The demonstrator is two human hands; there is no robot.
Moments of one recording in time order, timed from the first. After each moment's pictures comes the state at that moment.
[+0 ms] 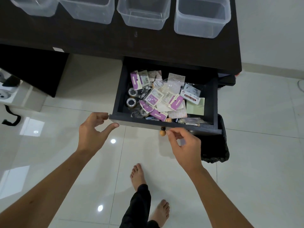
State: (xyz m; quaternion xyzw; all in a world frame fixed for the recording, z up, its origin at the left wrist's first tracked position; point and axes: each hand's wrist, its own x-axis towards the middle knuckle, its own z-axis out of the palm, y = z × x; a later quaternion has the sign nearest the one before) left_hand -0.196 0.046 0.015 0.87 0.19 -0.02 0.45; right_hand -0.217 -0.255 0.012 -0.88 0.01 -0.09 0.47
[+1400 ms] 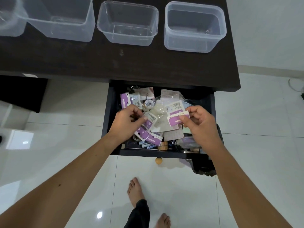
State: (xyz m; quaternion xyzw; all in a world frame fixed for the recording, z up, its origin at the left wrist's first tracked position) left_hand -0.045 -0.043 0.003 0.84 0.05 -0.16 0.51; right_hand -0.072 -0.304 0.048 -0.81 0.14 0.09 0.56
